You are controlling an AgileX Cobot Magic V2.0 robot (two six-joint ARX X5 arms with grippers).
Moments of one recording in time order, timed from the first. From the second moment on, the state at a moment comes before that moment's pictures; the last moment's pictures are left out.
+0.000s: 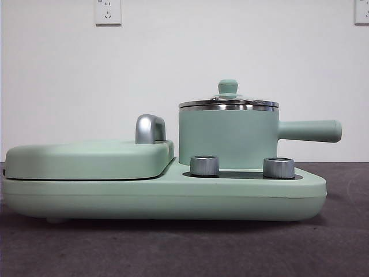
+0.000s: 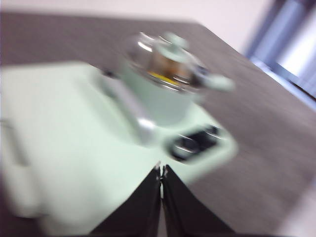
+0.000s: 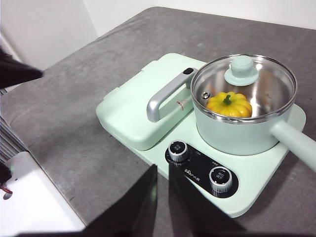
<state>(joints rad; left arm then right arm) -0.43 0.36 0.58 -0.52 0.27 -0.21 0.57 0.47 0.89 -0.80 -0.27 0.15</state>
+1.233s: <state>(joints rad) -0.07 0.01 0.03 -0.18 -0.01 -0.05 0.57 0.47 0.89 -0.80 -0.27 0.15</state>
